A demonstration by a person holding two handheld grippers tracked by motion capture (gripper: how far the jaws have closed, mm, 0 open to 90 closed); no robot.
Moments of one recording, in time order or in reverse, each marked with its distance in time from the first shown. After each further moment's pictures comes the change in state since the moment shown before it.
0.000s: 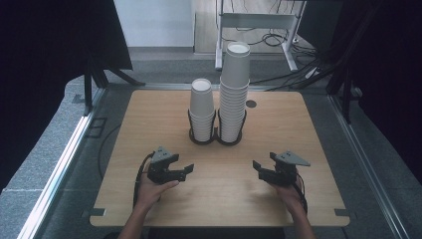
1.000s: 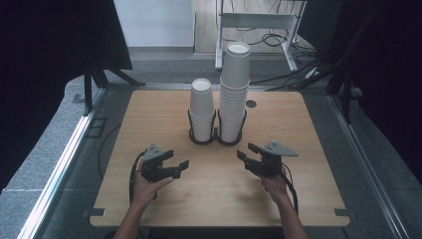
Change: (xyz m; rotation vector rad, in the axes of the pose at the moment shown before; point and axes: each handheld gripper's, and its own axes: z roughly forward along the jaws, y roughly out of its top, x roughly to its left) left arm 0.009 0.005 -0.015 -0.073 0.002 -0.026; right arm 0.033 0.035 0.023 -0.100 0.168 -0.012
